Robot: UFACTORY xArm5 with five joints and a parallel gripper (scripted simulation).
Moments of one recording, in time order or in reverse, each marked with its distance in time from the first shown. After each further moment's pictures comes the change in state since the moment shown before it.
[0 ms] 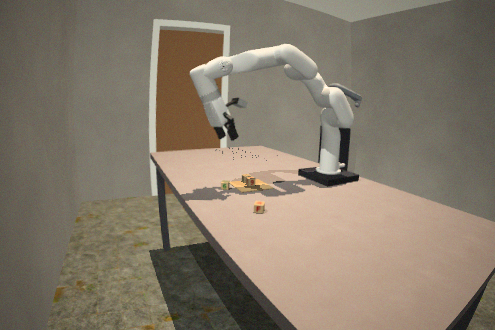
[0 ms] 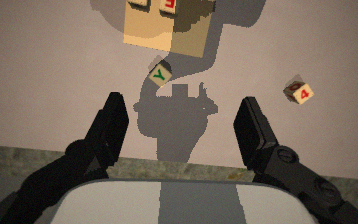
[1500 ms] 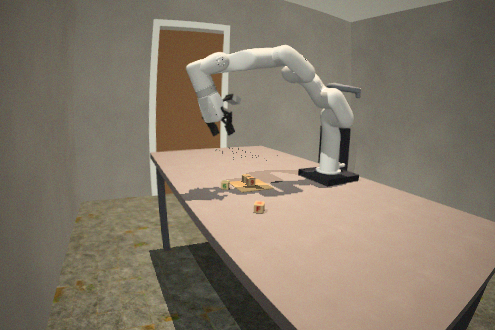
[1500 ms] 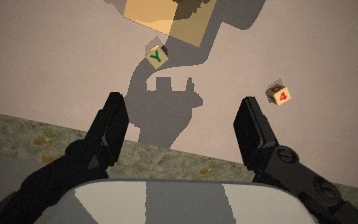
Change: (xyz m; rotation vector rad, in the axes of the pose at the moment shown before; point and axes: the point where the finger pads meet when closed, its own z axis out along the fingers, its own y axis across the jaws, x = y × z) arm -0.010 -0.003 -0.023 0.004 -0.023 -0.184
